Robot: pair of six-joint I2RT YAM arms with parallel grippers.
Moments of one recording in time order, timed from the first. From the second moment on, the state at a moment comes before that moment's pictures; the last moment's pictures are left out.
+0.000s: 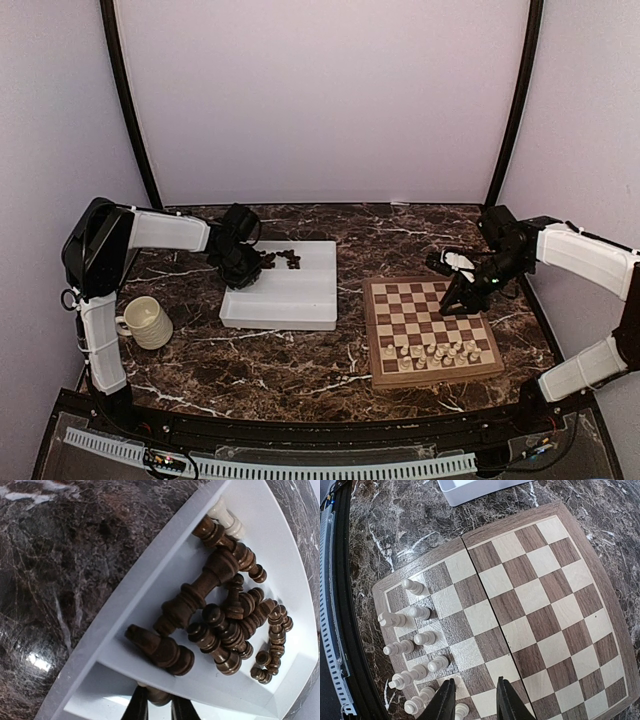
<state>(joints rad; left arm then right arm) -0.49 1.99 1.32 -0.46 -0.06 -1.24 0.28 1.33 0.94 -0.92 -0.56 -0.82</state>
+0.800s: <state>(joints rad) -0.53 1.92 1.36 -0.52 0.05 -0.42 0.33 1.47 1.14 -0.89 -0.69 -0.68</state>
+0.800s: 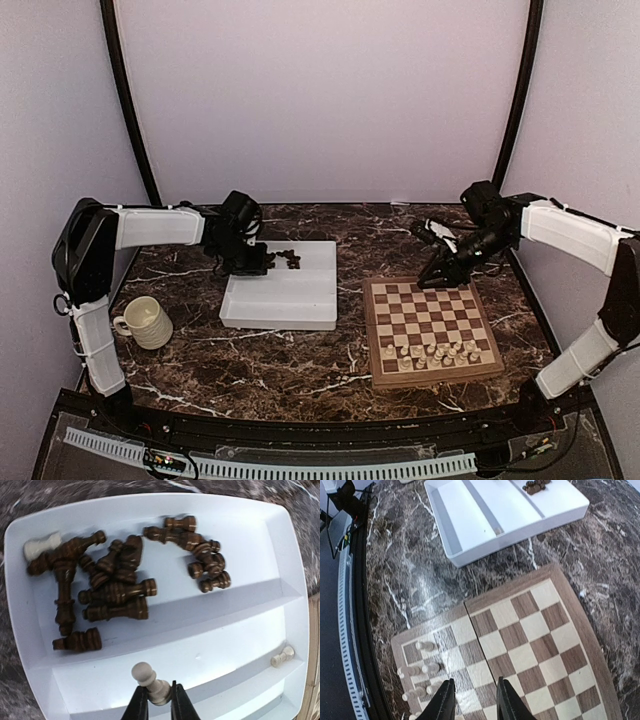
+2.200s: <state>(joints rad) -0.66 1.77 1.29 -0.33 0.40 0.31 0.61 2.31 1.91 -0.40 -1.22 0.28</state>
